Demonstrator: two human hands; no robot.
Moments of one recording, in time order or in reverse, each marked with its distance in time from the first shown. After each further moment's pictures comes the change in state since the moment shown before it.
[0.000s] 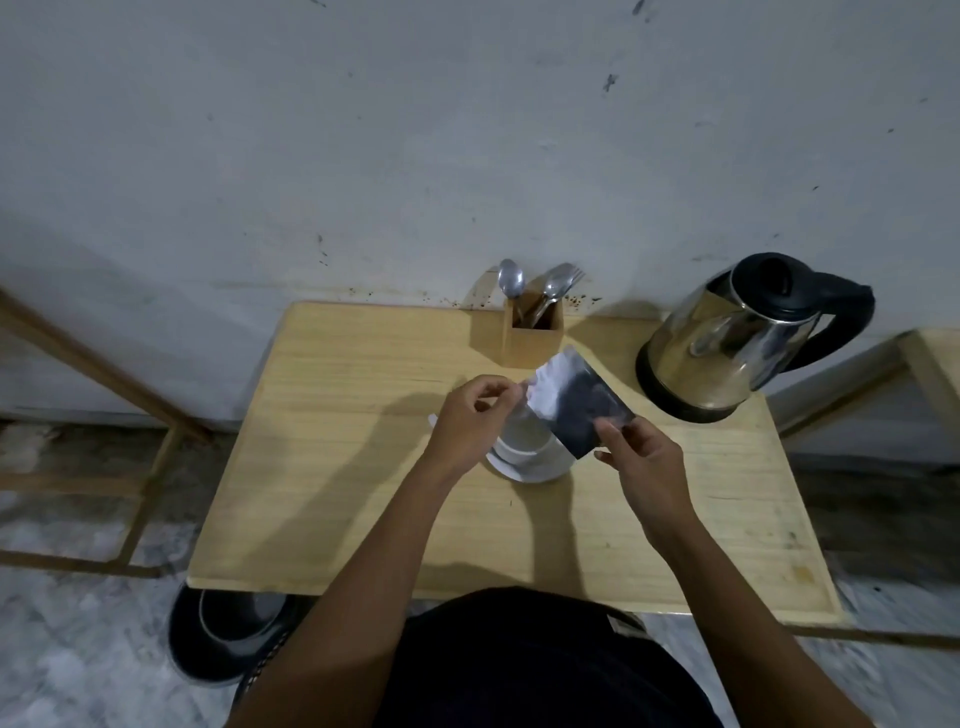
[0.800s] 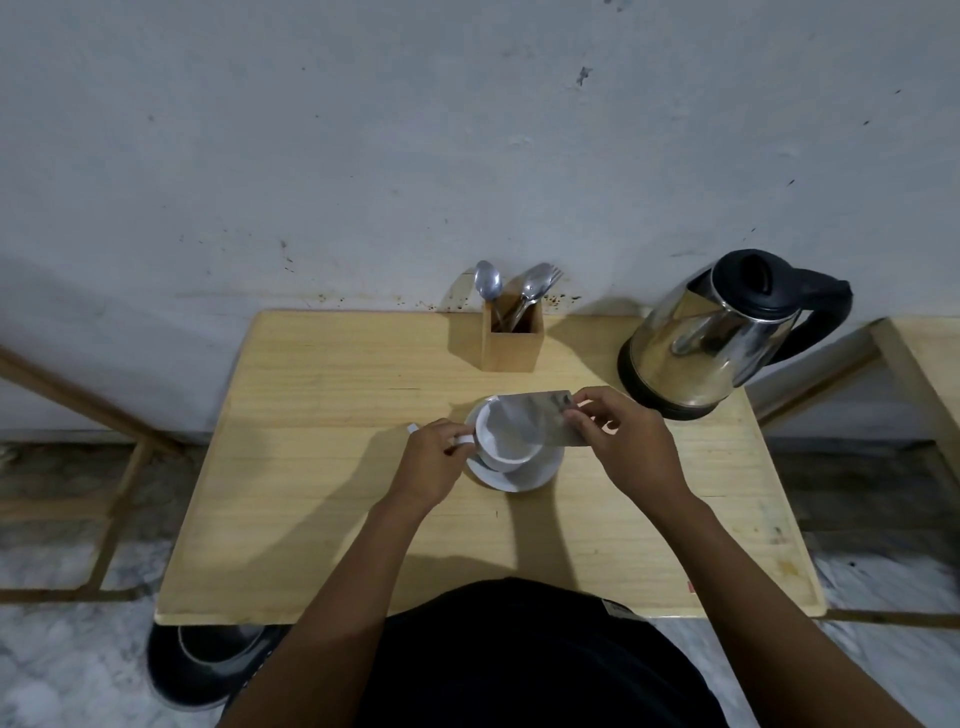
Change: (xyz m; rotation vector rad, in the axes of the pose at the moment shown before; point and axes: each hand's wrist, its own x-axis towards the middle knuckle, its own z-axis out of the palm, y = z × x) left_hand 0.019 -0.062 -0.009 0.392 -0.019 0.089; right_hand 0.032 -0.017 -0.005 -0.634 -0.013 -0.291
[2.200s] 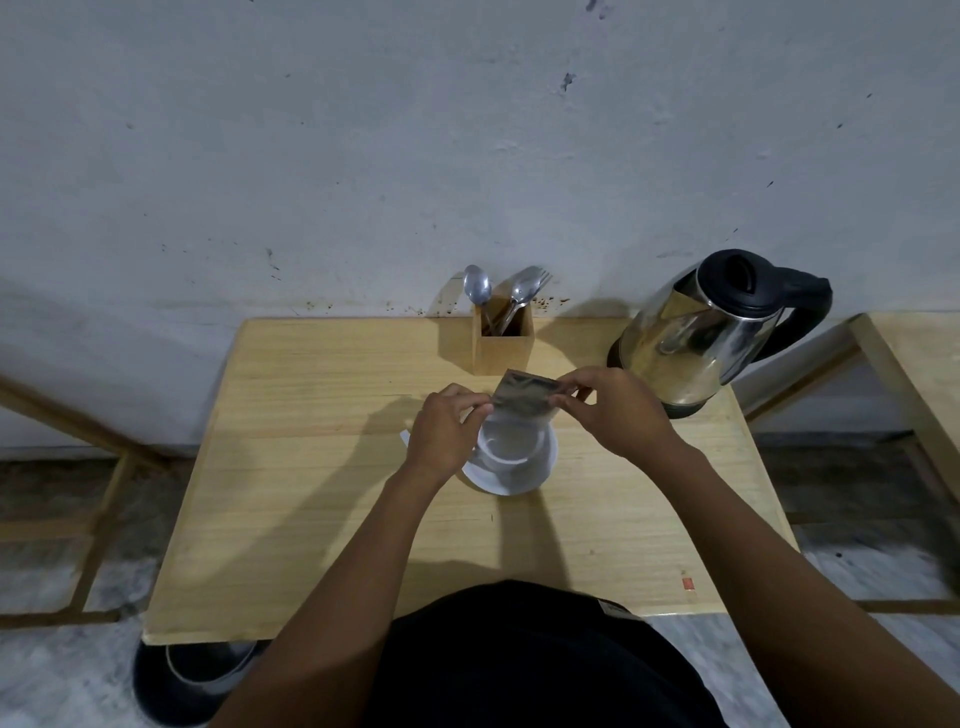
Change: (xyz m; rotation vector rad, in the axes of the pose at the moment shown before) left_hand 0.032 0.026 0.003 -0.027 0.009 0.128; right_hand 0.042 -0.012 -0.011 -0.281 -0.205 -0.071
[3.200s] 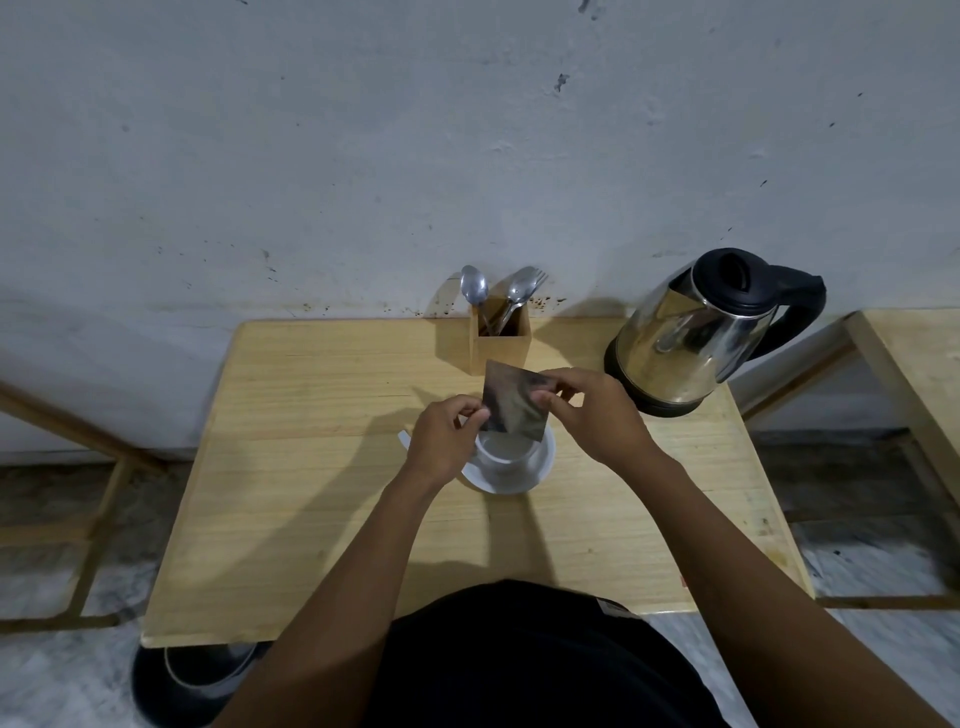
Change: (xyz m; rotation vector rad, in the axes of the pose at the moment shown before) left_hand -0.008 0.003 0.003 -0.139 0.008 -0.084; right_hand -0.007 -0.012 0.015 0.250 0.071 -0.005
